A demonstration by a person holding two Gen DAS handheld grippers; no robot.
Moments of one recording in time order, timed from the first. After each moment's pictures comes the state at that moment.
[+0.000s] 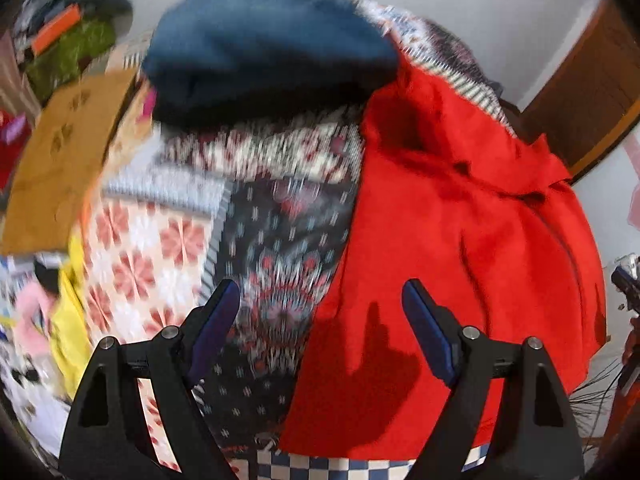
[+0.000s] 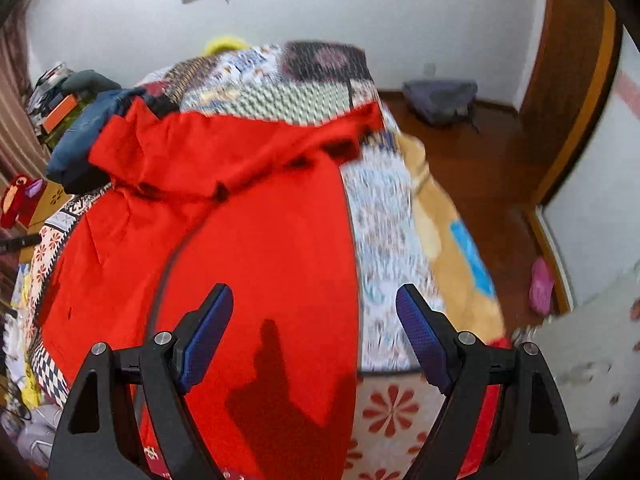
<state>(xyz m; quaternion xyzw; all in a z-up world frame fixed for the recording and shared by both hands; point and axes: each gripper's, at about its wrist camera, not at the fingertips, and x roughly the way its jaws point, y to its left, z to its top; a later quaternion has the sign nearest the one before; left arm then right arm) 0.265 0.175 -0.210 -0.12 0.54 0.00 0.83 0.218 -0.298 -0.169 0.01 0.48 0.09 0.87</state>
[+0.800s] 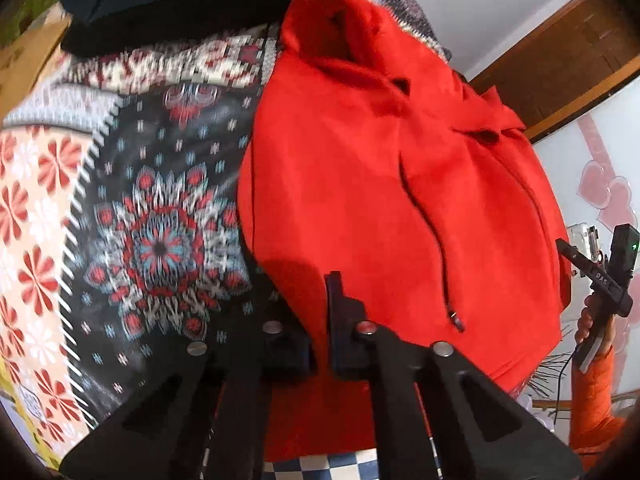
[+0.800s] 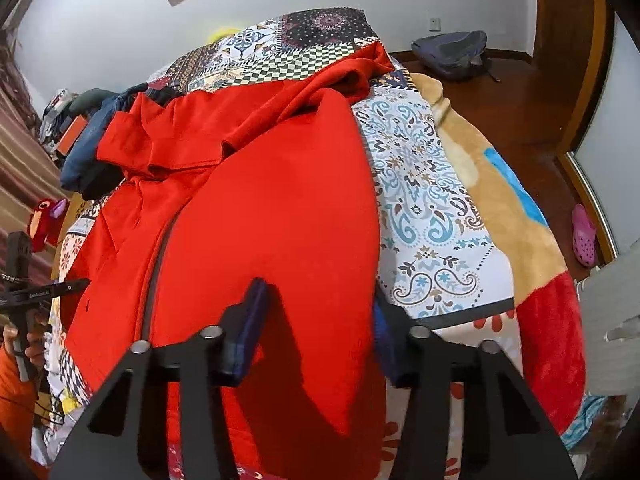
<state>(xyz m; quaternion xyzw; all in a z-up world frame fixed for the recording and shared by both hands) 0.255 0.122 -0.244 -0.16 0.56 -0.11 0.80 0.202 -0.301 -0.198 0.07 0.49 0.13 0.86</state>
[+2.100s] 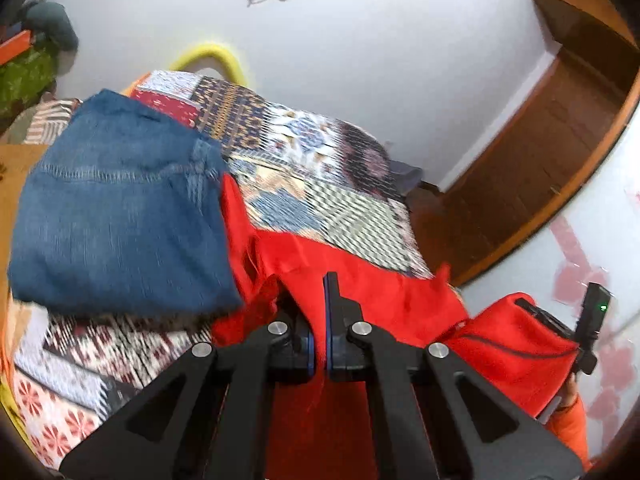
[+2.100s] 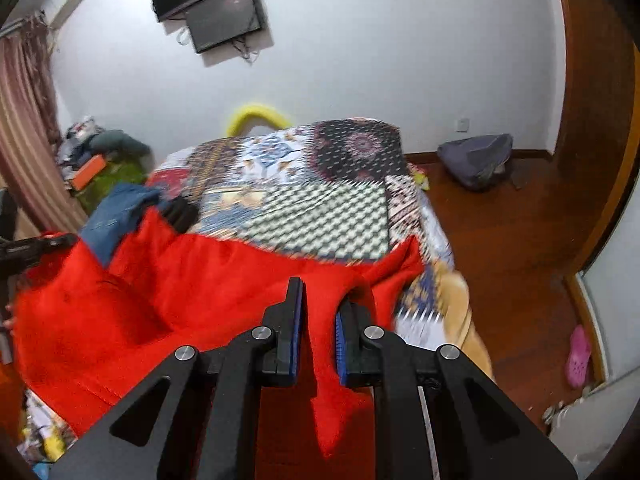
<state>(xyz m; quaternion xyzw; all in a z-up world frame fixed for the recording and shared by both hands) 0.434 0.127 -0.100 -0.20 0.39 -0.09 0.89 0.366 -0.285 -0.106 0.04 0.37 0.15 0.92</state>
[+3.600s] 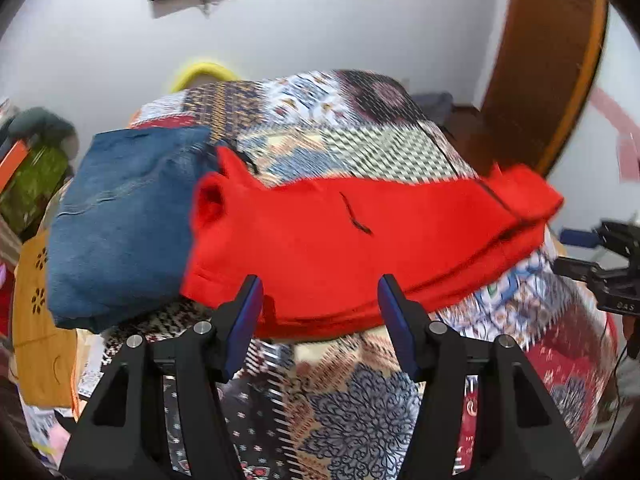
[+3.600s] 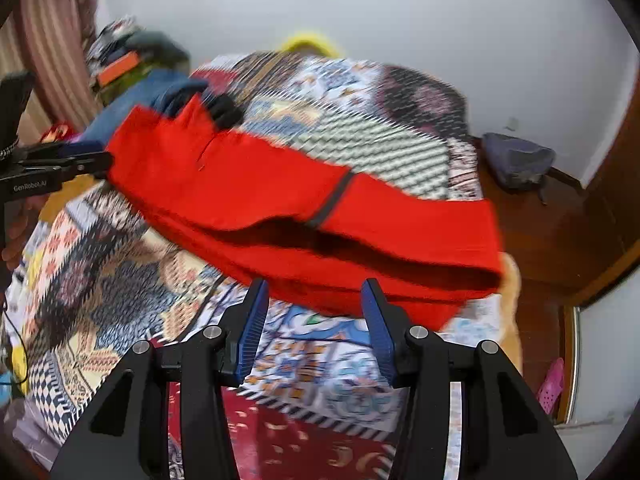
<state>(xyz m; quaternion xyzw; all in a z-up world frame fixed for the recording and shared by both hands) 0.394 0.048 -0.144 0.03 0.44 -0.07 0.90 0.326 -0.208 -0.141 -0.11 0.45 0.24 0.85</state>
